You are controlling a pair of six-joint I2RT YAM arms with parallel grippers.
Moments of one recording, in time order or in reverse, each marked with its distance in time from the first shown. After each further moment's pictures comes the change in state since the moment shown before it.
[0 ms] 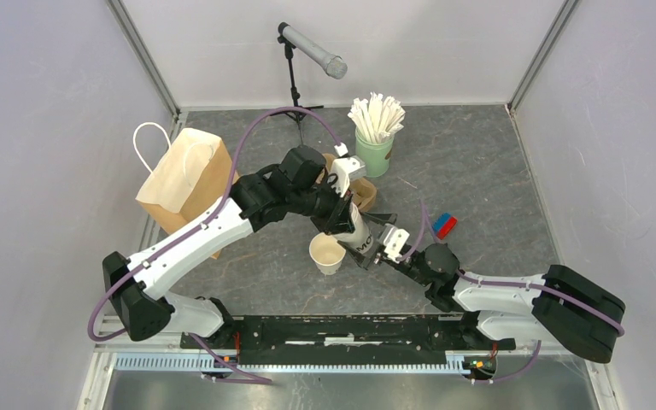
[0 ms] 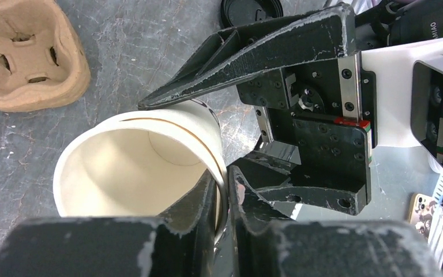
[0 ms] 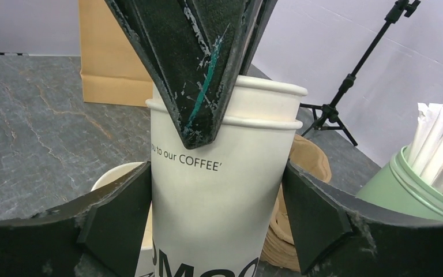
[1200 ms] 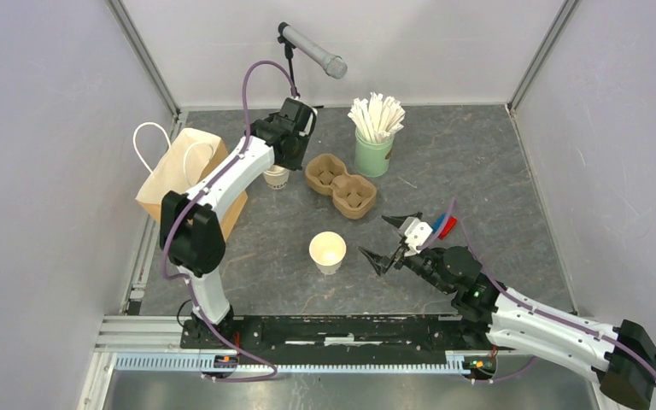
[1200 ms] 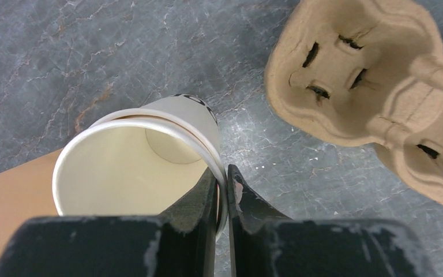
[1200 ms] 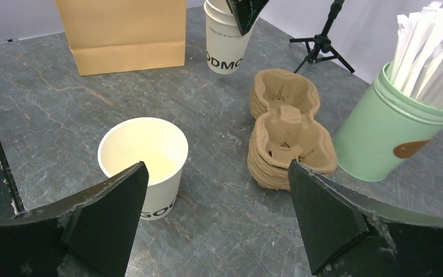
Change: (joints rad) left arm 0.368 0.465 0.322 -0.128 -0.653 0.069; right arm 0.000 -0.515 0.029 -0.698 0.140 0.159
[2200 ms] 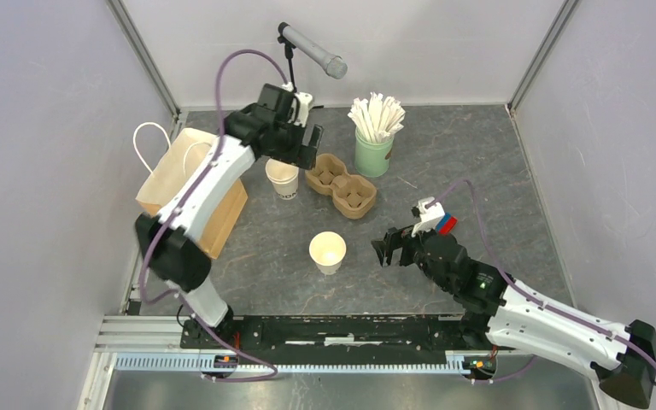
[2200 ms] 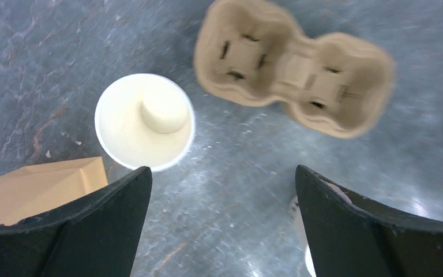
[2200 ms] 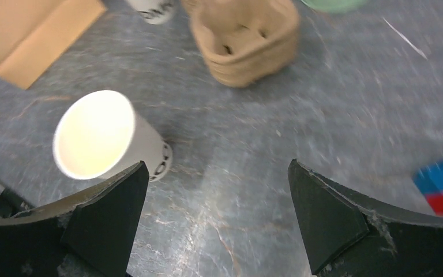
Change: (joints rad) left arm 0.021 -0.062 0.084 -0.097 0.233 0.012; right arm 0.000 0.012 0.175 -0.508 0.270 0.496
